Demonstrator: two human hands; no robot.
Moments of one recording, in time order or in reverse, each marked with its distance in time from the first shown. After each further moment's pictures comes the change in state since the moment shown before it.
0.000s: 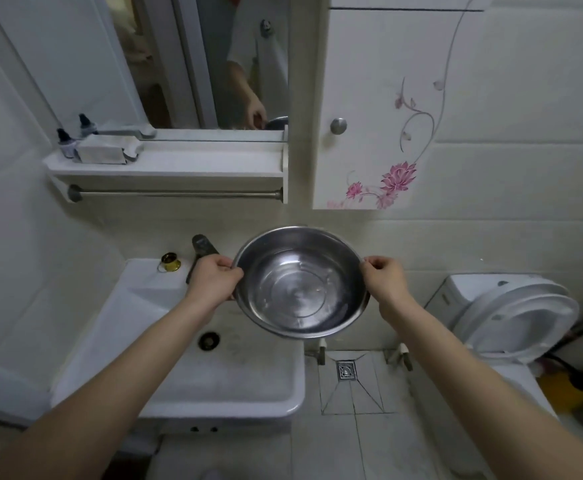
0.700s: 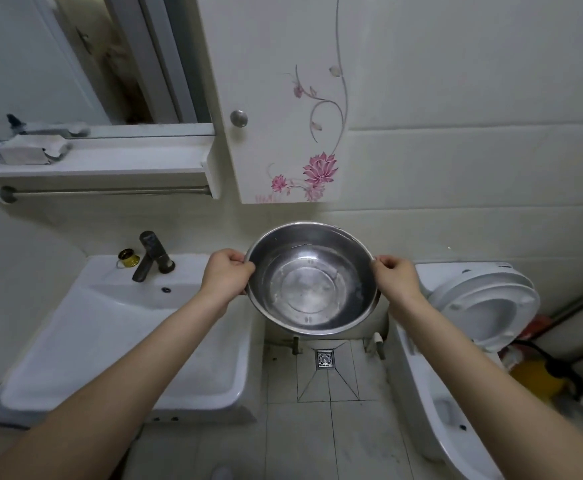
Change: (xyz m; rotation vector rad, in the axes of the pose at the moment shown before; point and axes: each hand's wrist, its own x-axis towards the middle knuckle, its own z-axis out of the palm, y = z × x) left_hand -0.047 0.055 0.169 0.030 0.016 -0.022; right_hand 0.058 0.058 -0.158 0.079 0.027 0.006
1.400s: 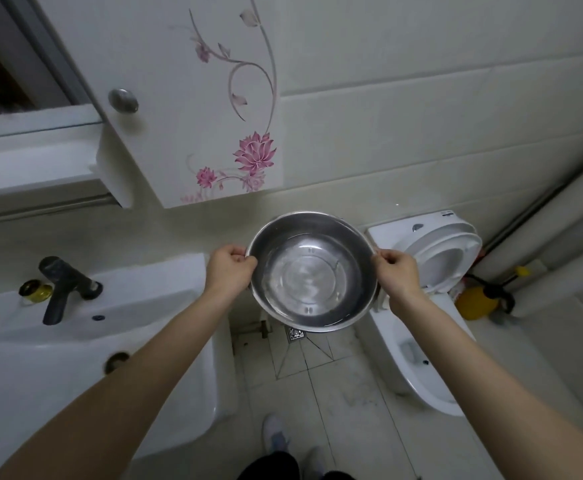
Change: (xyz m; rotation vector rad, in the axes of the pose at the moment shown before) left_hand 0.055 -0.001 0.106 0.095 -0.231 0.029; right_hand 0.039 0.046 -0.039 0.020 0.246 0.209
